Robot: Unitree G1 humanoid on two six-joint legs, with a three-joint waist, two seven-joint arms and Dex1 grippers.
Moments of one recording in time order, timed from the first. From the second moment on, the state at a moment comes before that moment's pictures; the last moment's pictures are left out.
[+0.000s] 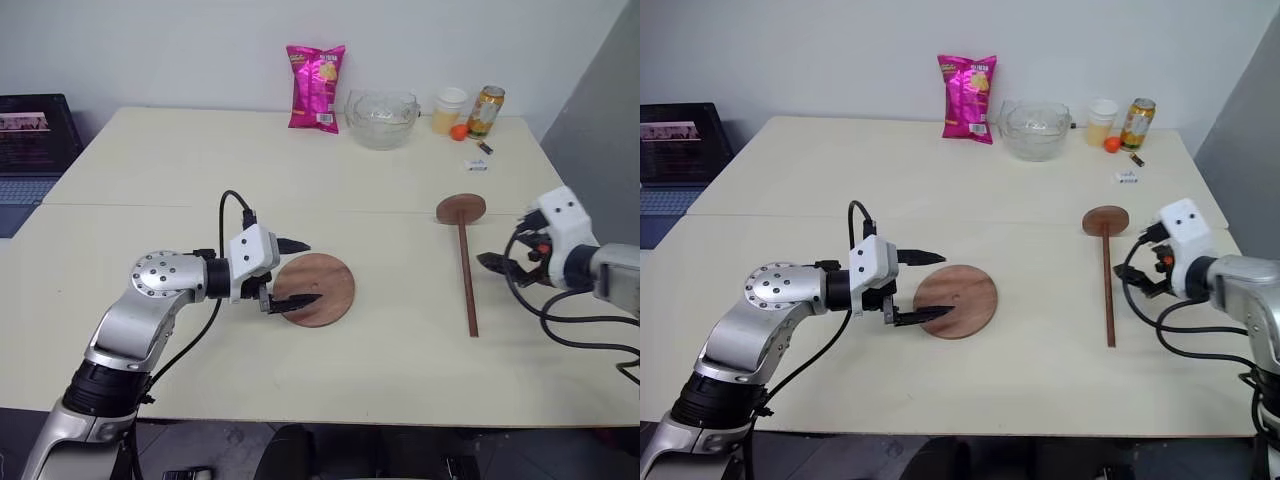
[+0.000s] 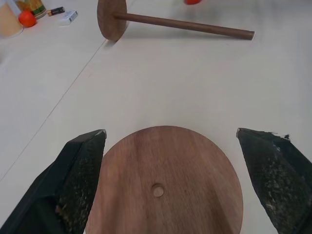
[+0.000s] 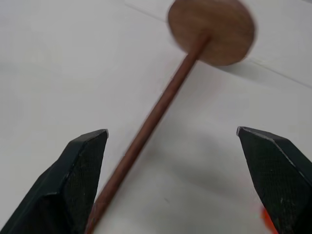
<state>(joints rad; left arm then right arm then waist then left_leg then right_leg) -0.39 0.72 -0.09 -0.23 -0.31 0.31 -1.07 -0.47 -0.84 -0.14 -0.38 0.42 1.36 0.53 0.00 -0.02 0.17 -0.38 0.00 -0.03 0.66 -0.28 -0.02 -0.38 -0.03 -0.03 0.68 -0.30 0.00</state>
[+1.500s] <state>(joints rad) -0.28 0.73 -0.11 -0.30 -0.29 0.31 -0.99 -0.89 -0.40 -0.23 0.25 0.29 1.61 0.24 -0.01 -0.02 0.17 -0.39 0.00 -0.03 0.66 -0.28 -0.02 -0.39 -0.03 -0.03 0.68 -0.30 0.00</state>
